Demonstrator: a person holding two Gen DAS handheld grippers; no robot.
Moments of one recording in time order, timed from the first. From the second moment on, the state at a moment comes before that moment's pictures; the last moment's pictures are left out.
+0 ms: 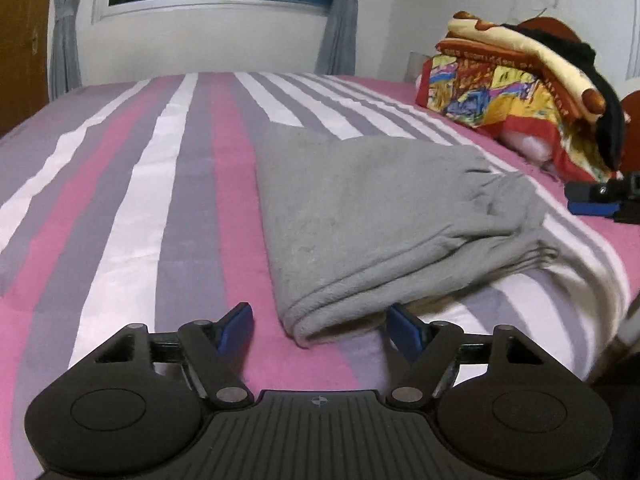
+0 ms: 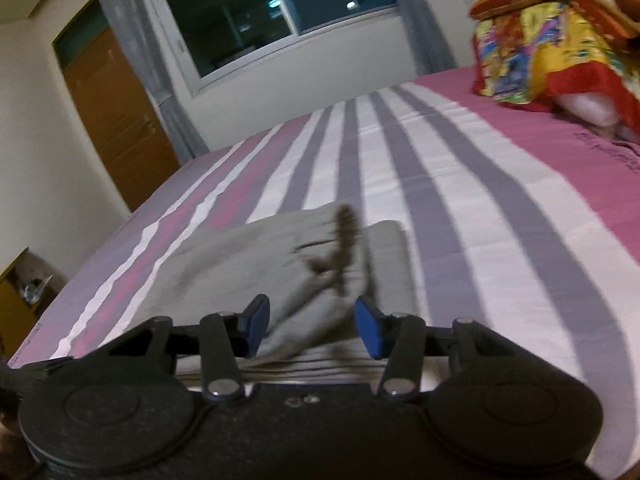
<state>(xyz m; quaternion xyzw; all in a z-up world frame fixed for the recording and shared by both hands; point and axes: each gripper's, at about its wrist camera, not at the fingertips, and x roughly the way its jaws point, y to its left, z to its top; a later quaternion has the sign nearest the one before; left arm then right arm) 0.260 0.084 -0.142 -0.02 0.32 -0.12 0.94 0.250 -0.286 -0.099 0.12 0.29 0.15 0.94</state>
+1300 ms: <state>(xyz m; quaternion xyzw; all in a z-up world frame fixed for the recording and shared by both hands) 0.296 0.087 -0.172 -0.10 0.31 -0.11 0.94 0.253 -0.313 -0.122 0.31 0.34 0.11 0.88</state>
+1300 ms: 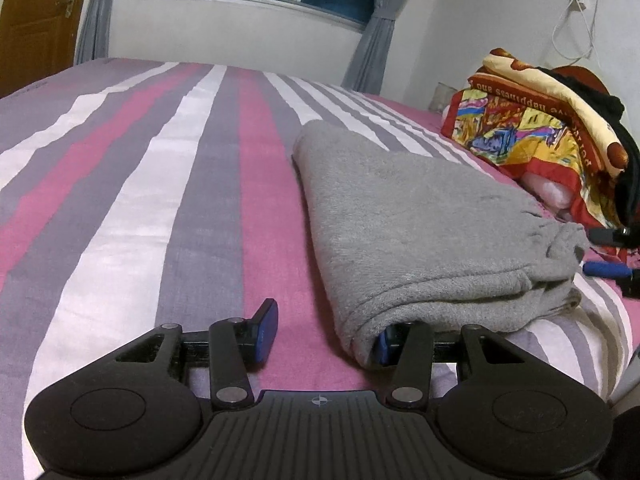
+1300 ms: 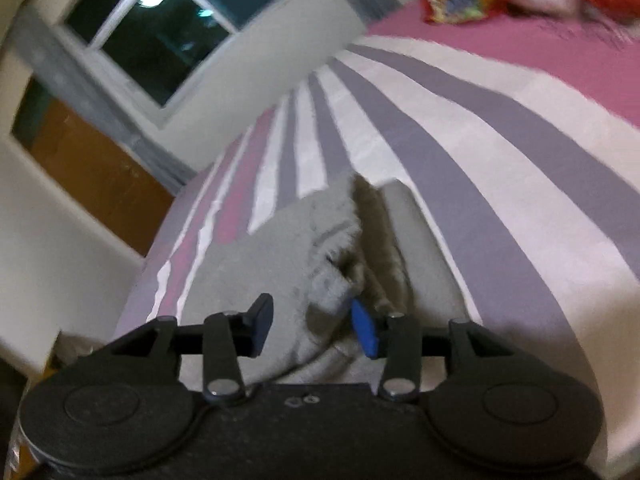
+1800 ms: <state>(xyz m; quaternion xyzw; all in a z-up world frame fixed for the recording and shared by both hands) 0.297 0.081 -0.162 -0.09 0.31 -0.11 0.94 0.306 -0.274 -0.123 0.26 0.40 0.08 0.87</state>
